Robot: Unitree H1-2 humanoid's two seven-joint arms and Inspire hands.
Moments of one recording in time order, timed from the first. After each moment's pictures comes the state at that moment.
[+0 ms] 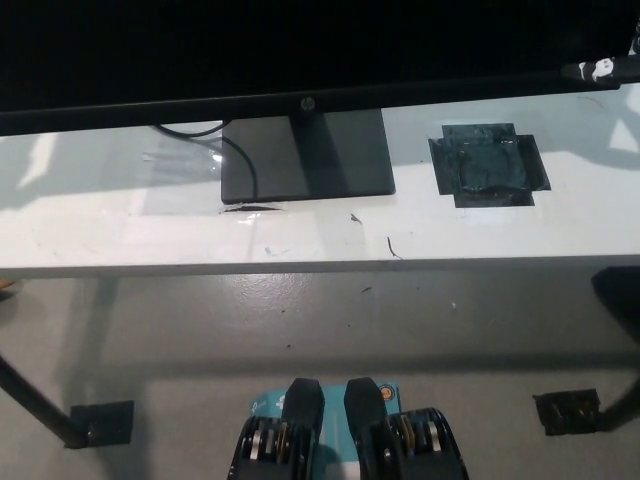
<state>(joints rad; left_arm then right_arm) -0.99 0.76 -0.09 1.00 0.07 -0.22 -0.37 -1.20 -0.51 0.10 1.29 0.03 -0.21 0.41</state>
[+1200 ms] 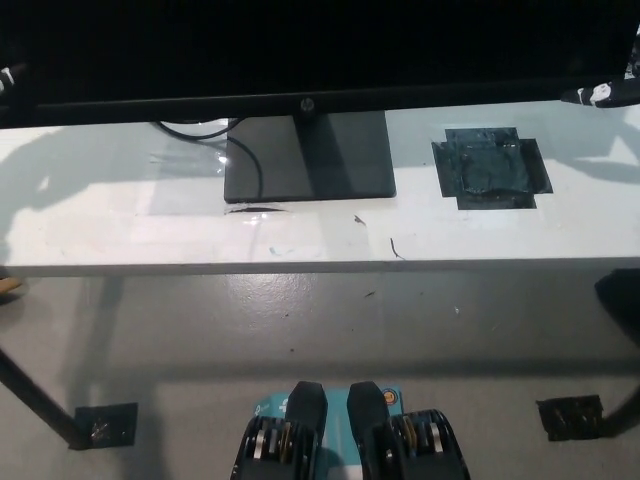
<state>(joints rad) -1.12 0.74 -0.36 1.25 0.22 -0.36 -0.35 -1.20 -0.52 0.16 1.32 -0.07 -0.20 0.44</state>
